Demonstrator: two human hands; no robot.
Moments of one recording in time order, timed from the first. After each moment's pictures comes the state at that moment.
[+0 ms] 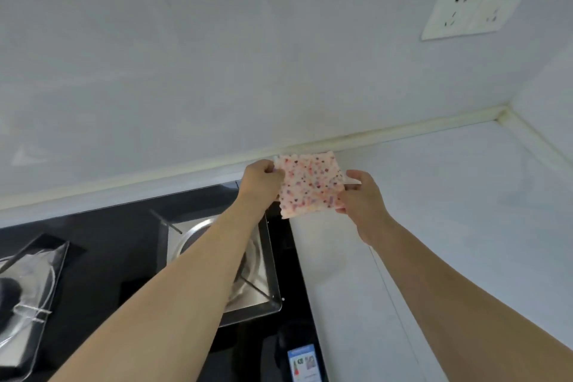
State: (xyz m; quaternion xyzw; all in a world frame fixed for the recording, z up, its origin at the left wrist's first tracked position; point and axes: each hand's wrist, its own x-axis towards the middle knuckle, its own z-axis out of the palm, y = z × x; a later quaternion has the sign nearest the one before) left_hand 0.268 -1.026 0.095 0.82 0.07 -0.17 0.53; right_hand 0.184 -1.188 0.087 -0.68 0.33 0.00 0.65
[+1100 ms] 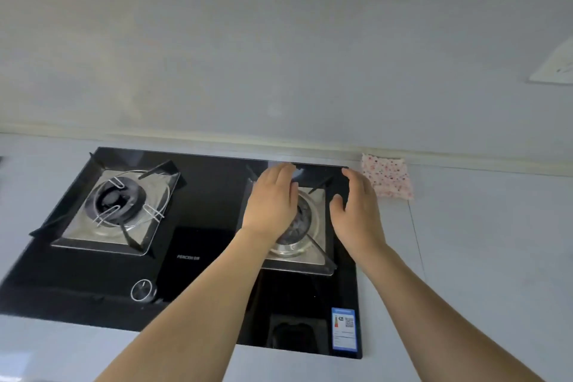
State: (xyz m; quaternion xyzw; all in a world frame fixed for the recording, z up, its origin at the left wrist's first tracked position) left_hand 0.158 -0.882 0.116 0.95 -0.09 0.09 0.29; right_hand 0.131 -1.043 0.135 -0.93 0.03 -0.09 0.36
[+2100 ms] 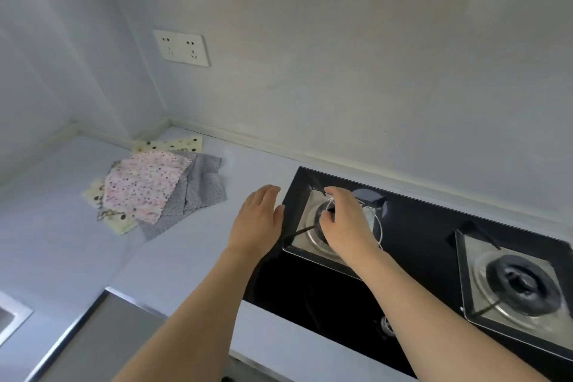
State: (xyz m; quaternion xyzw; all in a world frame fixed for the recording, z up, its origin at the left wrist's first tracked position) left_hand 0.078 -0.354 0.133 0.96 0.06 0.12 0.24; right_hand 0.116 -0.534 0.167 -0.93 -0.14 0.03 0.34
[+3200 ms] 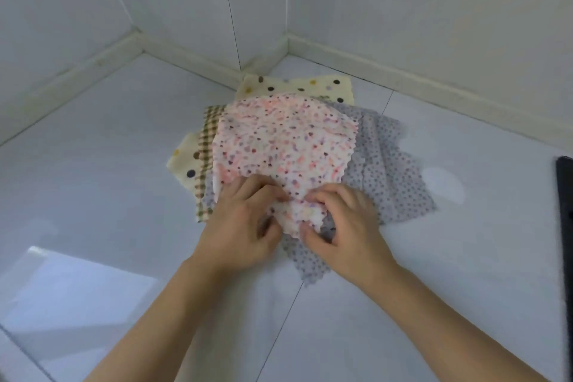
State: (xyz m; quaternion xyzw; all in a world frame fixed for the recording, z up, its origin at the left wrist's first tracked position) left_hand 0.076 0.085 -0.053 0.95 0.01 0.15 0.27; right_hand 0.148 -0.108 -0.055 -0.88 -0.35 -0.01 0.32
